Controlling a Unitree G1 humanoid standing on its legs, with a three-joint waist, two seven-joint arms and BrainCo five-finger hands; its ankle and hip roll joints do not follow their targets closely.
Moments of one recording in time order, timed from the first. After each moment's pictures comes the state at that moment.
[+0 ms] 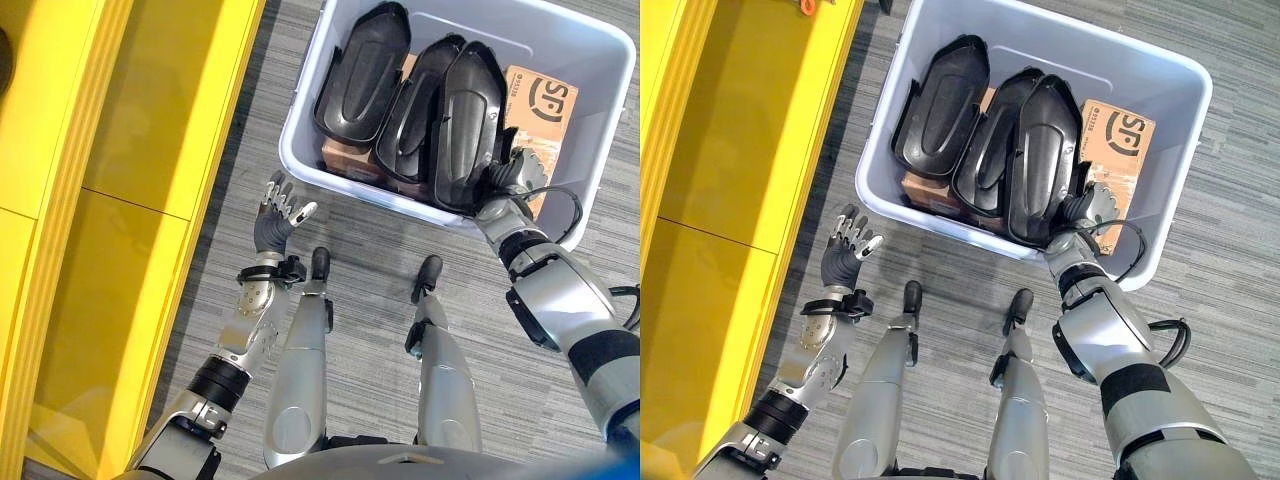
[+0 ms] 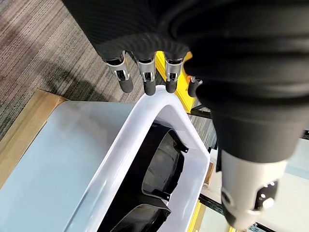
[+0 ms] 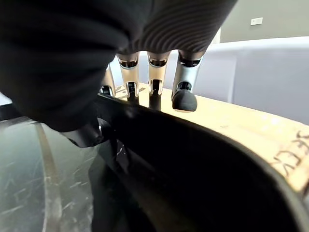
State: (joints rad) left arm -0.25 0.33 -0.35 0.18 -0.64 -0.33 0.30; right arm -1.13 -0.33 0.52 1.47 0.00 0.09 -0.71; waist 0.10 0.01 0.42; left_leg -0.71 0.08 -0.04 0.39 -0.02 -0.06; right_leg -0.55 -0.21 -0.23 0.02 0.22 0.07
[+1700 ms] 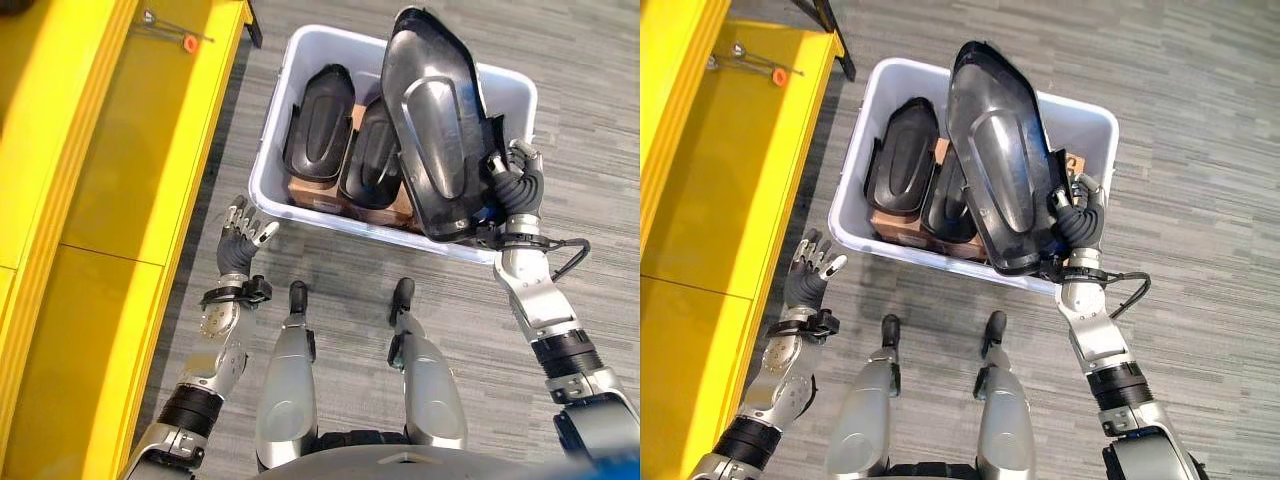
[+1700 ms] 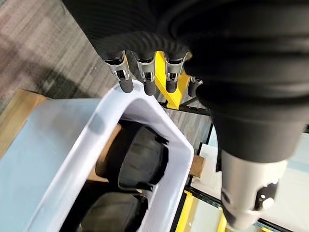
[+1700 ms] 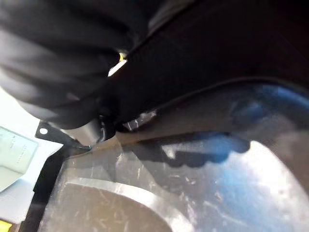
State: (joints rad) left arm -0.05 0.36 -0.18 0.17 -0.64 -0.29 0.20; right arm -0.31 -0.44 0.15 0.14 0.03 -0.12 -0.47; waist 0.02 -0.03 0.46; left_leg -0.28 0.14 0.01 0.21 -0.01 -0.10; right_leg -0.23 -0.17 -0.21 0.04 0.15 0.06
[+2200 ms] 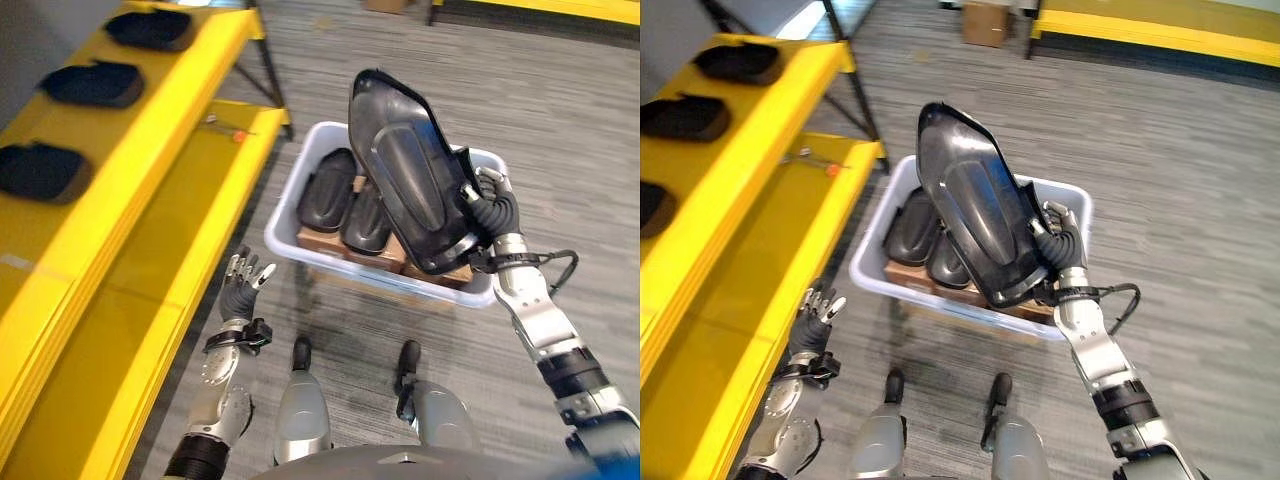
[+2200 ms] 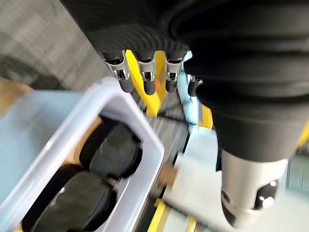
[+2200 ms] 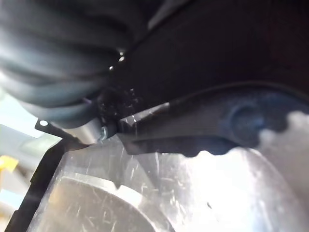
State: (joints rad) left arm 0.09 0.23 -0.15 0.19 -0.66 -0.27 0.13; right arm -0.20 -0.50 0.19 0.13 0.02 -0.14 -0.35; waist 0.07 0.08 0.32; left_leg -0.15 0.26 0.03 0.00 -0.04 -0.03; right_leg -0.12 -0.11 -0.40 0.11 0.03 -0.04
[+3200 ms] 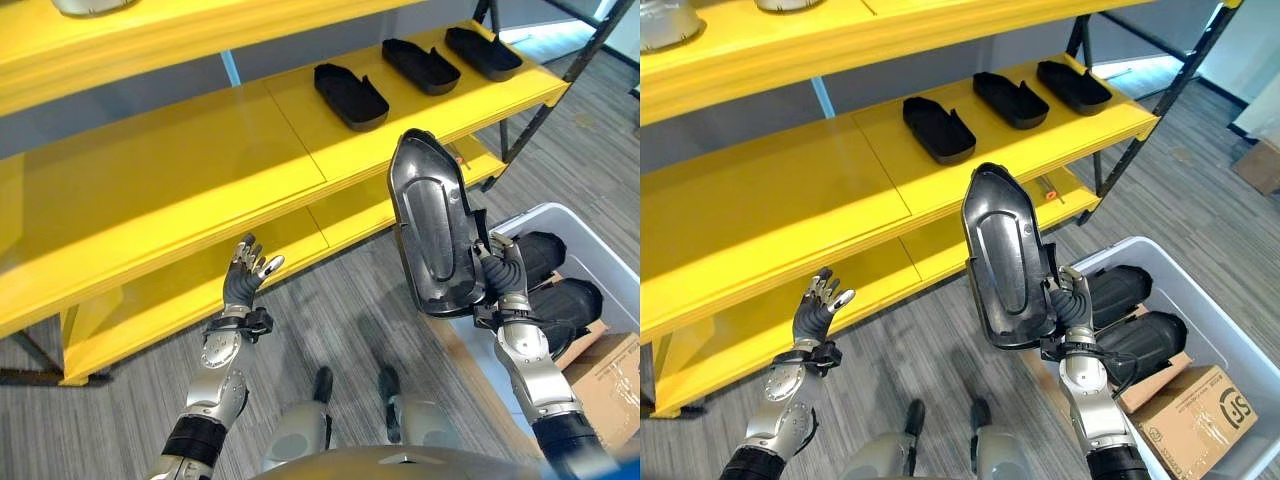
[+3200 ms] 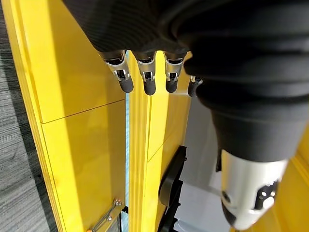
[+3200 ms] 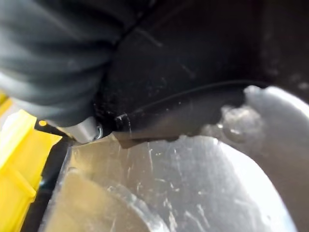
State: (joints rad) left arm 0.00 0.28 -0.14 0.23 -0.56 -0.23 0.14; right arm 0.00 -0.32 0.09 0.12 0.10 -0.11 -0.33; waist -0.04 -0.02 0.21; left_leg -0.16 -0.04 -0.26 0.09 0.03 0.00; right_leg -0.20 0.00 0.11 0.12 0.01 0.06
